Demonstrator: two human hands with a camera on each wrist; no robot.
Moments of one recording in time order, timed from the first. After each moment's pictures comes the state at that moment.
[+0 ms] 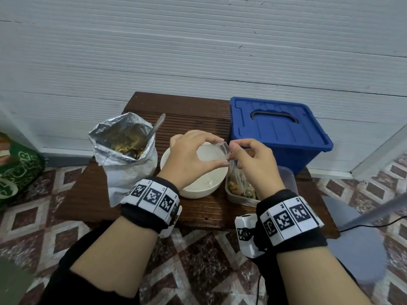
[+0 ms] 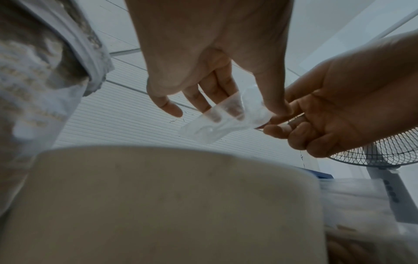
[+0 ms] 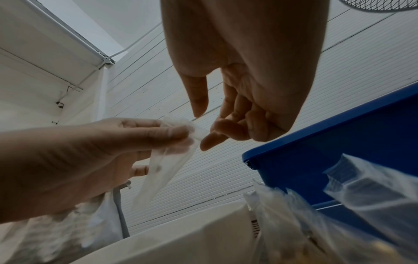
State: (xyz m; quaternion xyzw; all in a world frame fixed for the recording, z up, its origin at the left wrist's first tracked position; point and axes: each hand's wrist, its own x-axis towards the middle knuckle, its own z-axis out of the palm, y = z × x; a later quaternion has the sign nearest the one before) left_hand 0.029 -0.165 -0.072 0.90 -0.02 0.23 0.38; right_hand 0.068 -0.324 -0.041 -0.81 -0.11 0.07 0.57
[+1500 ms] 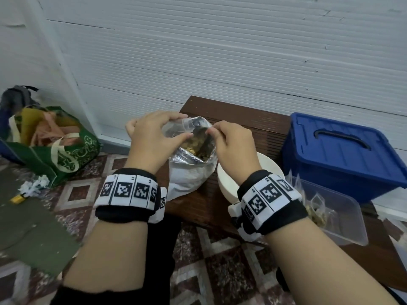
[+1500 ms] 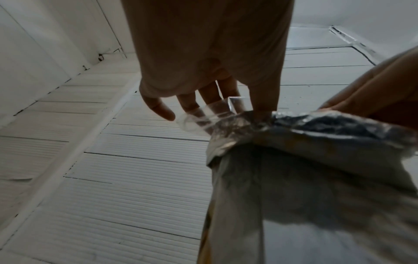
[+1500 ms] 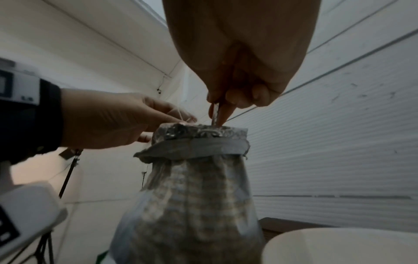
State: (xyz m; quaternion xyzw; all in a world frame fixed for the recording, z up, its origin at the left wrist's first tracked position) left_hand -0.057 -0.028 -0.035 0.87 0.18 0.33 0.31; right_hand 0.038 -0.176 -0.023 -0.81 -0.41 -0.08 0.40
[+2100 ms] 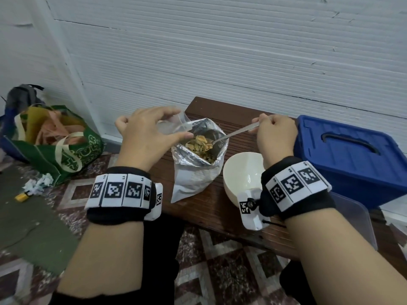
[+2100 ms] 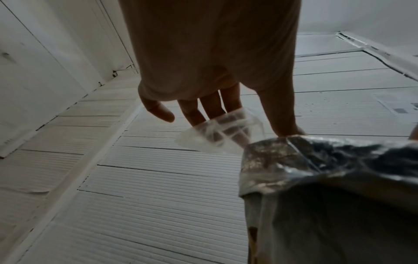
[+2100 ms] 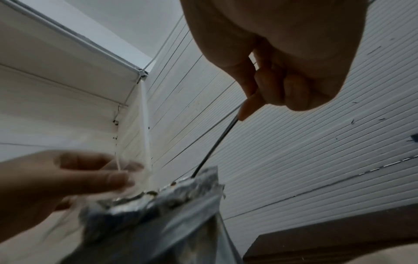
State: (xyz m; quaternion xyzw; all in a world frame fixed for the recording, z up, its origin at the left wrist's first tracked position) left_hand -0.070 -0.013 -0.022 0.87 0.24 0.30 0.30; right_hand 0.078 -0.186 -0.004 -0.81 -0.11 -0.01 0.58
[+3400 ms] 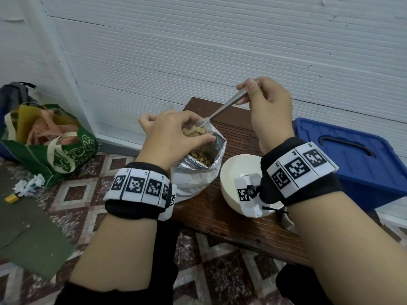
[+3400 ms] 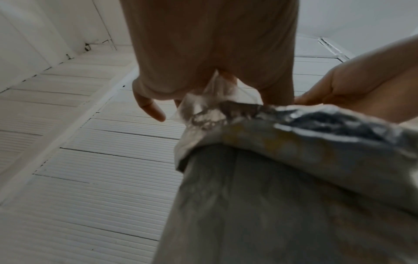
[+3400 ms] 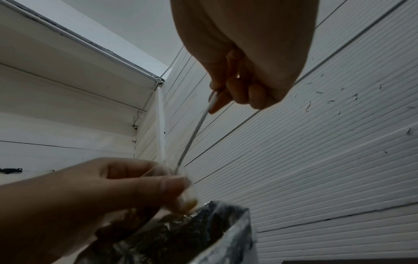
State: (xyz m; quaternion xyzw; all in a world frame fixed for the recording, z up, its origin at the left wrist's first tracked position) left_hand -0.039 -0.043 -0.012 0.91 0.23 0.25 0.24; right_hand 0.077 -0.166 0.030 -0.73 -0.28 -0.05 0.62
